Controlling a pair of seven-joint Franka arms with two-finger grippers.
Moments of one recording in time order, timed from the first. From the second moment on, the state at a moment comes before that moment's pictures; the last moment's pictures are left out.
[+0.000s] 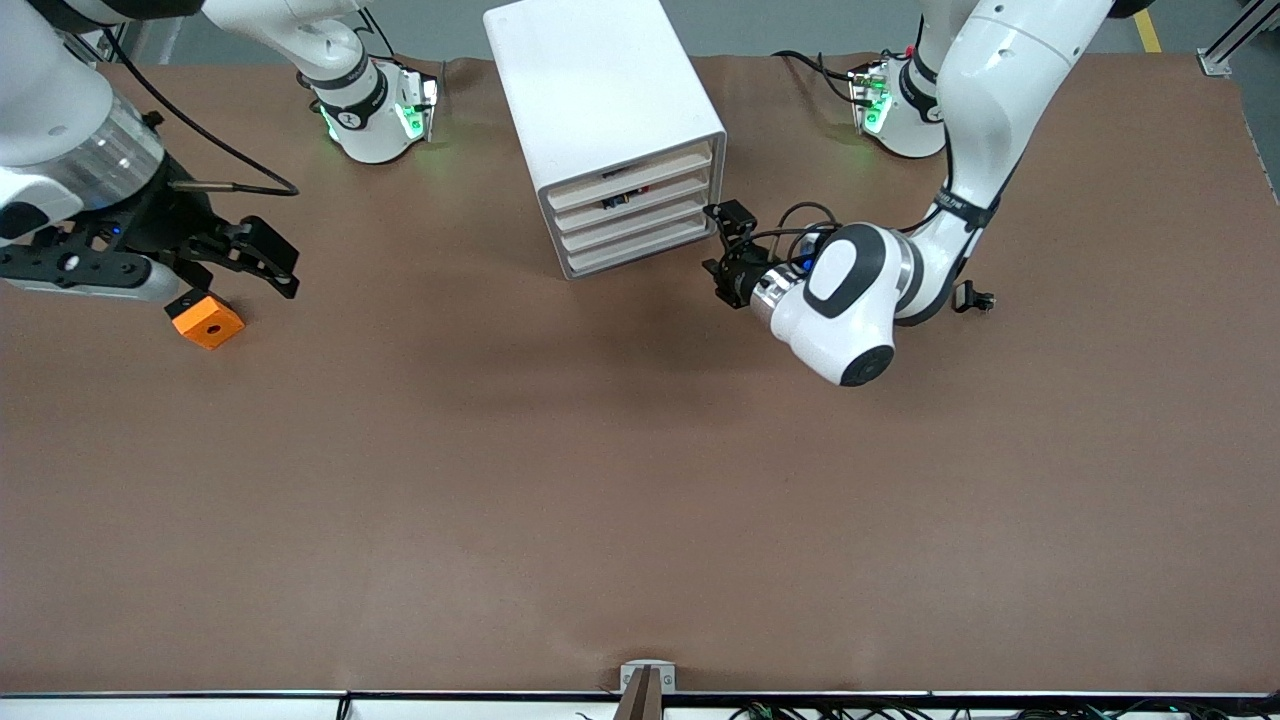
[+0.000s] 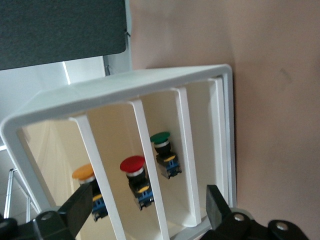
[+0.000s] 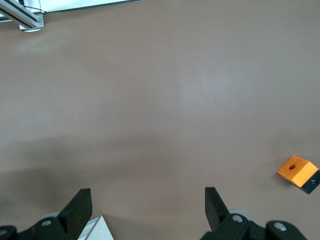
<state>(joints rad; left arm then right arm) -0.22 0.58 -0.34 -1.74 -0.76 1.61 -2.14 0.28 0.07 -0.03 -1.46 0.02 1.62 0.37</state>
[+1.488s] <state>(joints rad) -0.40 0.68 -0.34 -1.62 -0.82 1.43 -2.32 0.39 0.20 -0.03 -1.37 0.01 1.66 0.52</state>
